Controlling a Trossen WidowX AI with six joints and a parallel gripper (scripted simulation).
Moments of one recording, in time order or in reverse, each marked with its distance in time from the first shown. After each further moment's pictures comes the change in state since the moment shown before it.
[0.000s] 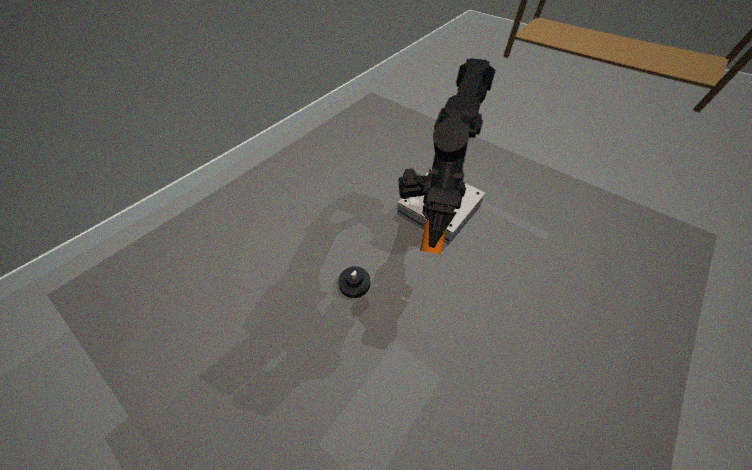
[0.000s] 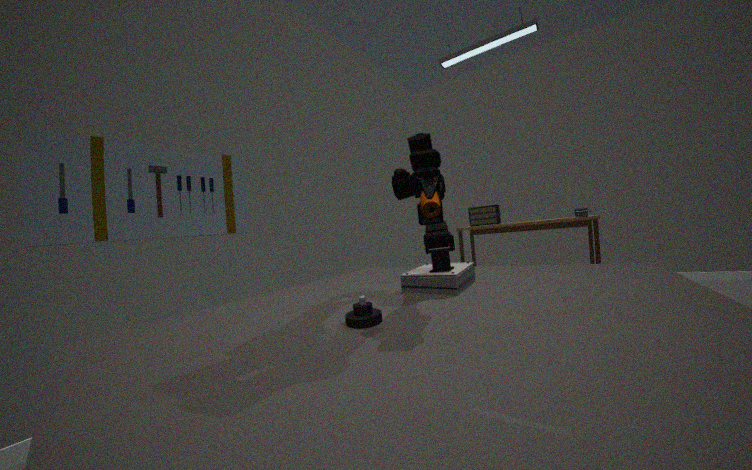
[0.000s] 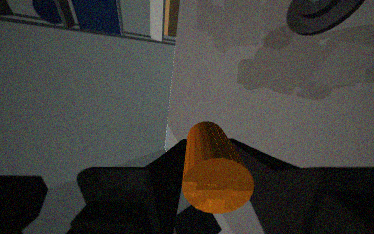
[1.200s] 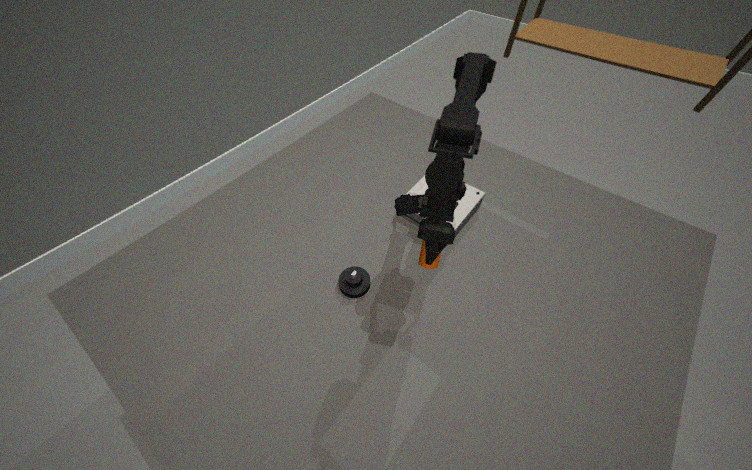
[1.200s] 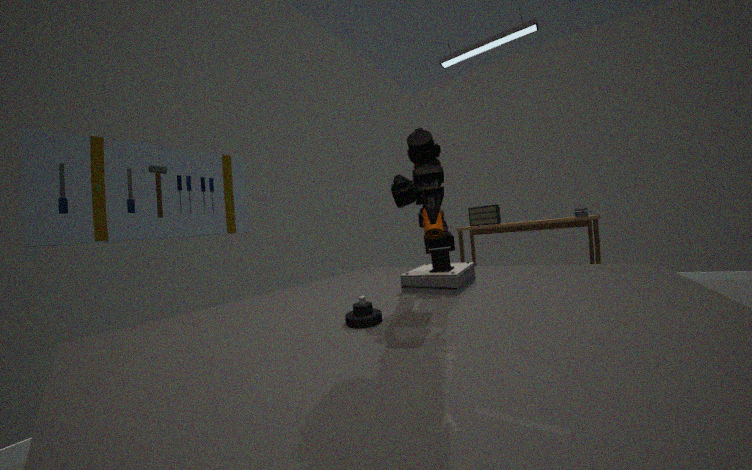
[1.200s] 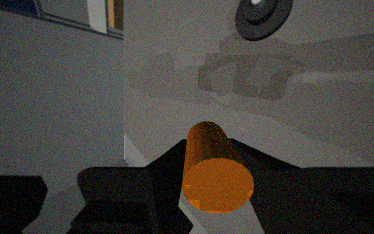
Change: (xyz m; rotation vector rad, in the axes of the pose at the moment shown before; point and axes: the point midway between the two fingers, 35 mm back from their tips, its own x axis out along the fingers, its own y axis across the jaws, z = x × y) arm 0.029 -0.027 -0.002 -0.005 0.009 -0.348
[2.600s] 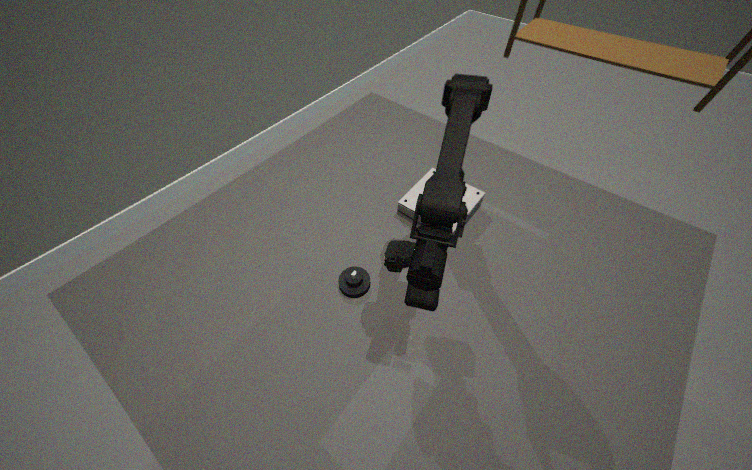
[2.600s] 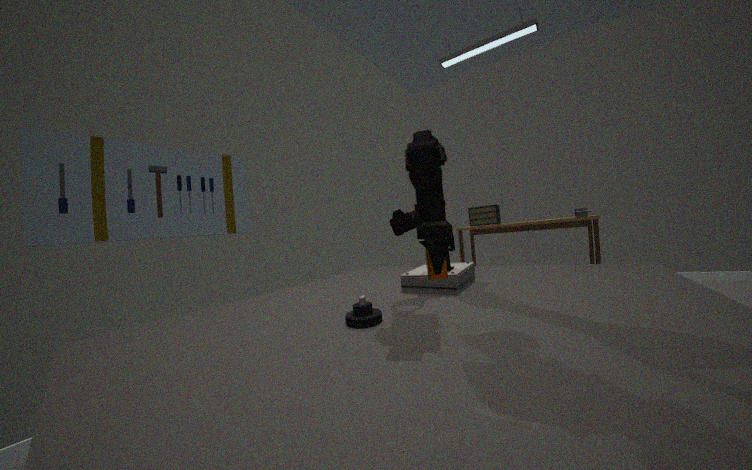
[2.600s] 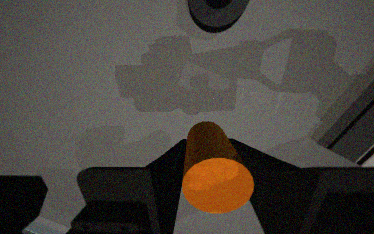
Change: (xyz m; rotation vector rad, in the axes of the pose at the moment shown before) arm 0.087 -0.021 0.001 0.004 0.000 -0.552
